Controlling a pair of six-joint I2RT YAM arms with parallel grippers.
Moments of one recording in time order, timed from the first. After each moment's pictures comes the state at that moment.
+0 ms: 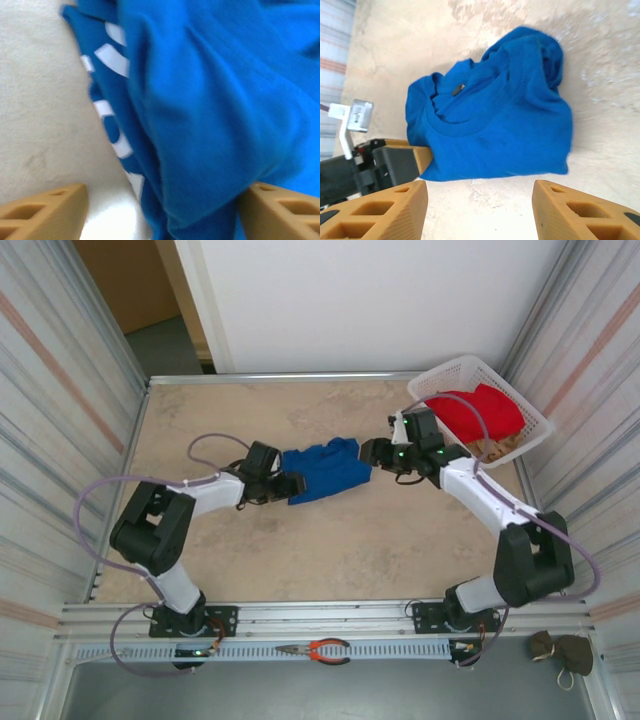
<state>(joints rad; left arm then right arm) -0.49 1.71 0.88 -0.15 0.17 -0.61 0.34 1.41 1.02 -0.38 -0.36 0.54</state>
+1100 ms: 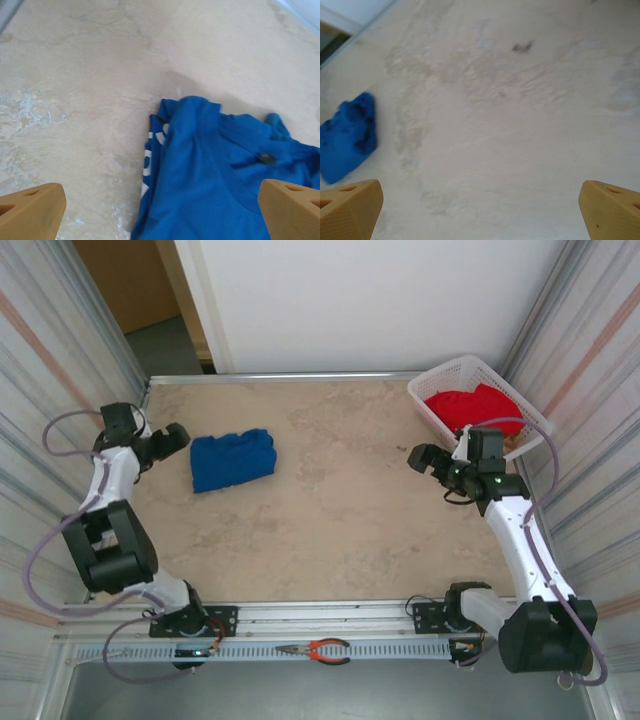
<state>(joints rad) 0.31 1.50 1.15 -0.53 0.25 -0.23 0.03 1.07 0.89 -0.61 -0.26 0.51</state>
